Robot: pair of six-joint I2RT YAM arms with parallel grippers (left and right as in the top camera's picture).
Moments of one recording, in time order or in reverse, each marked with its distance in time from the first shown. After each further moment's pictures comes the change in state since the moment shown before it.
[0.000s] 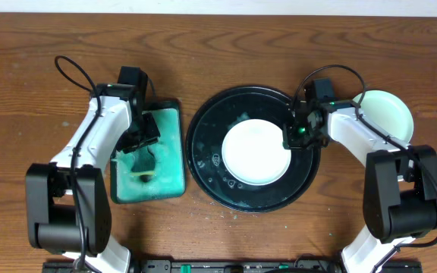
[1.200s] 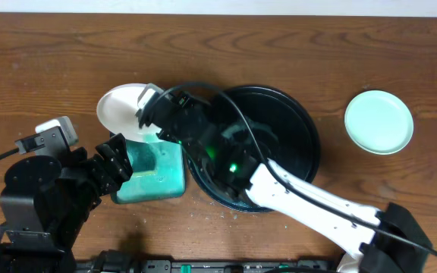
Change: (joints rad) left arm 0.000 -1.031 0.014 -0.057 0.033 0.010; right arm 0.825 -0.204 0.178 0.777 0.729 -0.614
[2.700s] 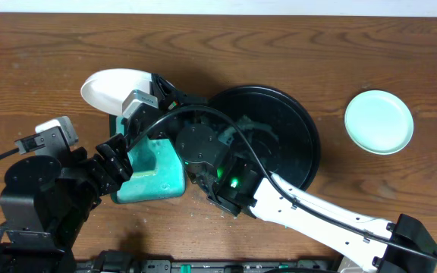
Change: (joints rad) left arm 0.000 0.000 0.000 0.000 0.000 0.000; right arm 0.069 -0.042 0.000 0.237 0.138 -0.271
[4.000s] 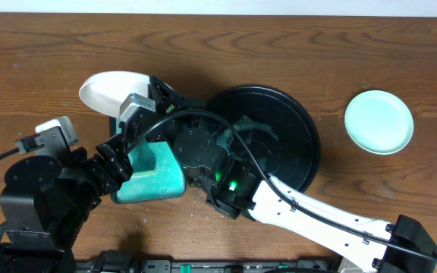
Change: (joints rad) left arm 0.000 0.000 0.000 0.000 0.000 0.000; right arm 0.015 0.000 0.000 0.004 0.027 -0.011
